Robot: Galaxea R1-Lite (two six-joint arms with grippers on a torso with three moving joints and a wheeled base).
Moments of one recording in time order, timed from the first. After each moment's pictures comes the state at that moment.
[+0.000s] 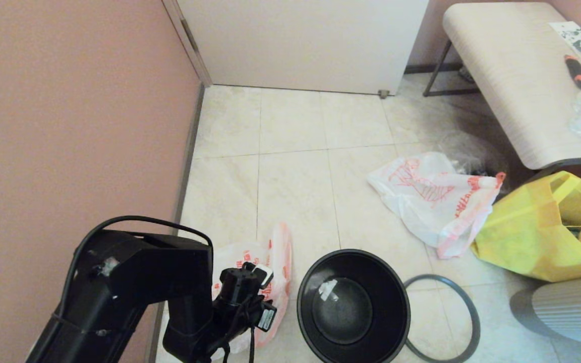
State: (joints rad) left arm -0.47 2.51 -0.69 -1.13 0.10 0.13; right arm -0.01 0.00 -0.04 0.10 0.00 -0.01
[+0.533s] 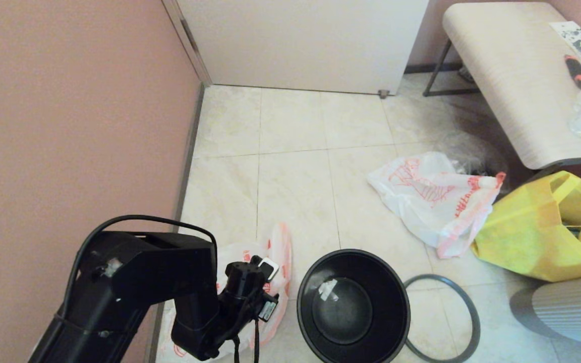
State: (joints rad) left arm -0.48 2.52 -0.76 -1.12 0.23 0.27; right arm -0.01 0.00 -0.04 0.10 0.00 -0.01
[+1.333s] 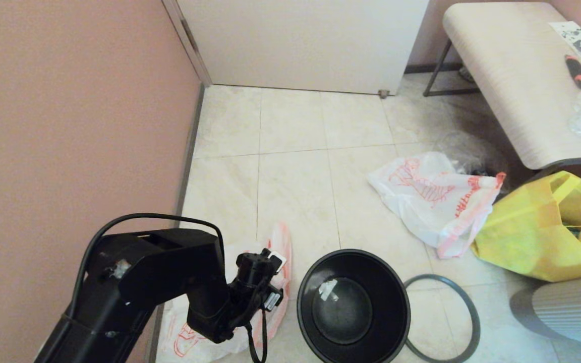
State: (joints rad) left arm -0.48 2.54 -0.92 -0.97 0.32 0.36; right arm -0.01 0.00 -0.04 0.10 0.00 -0.01
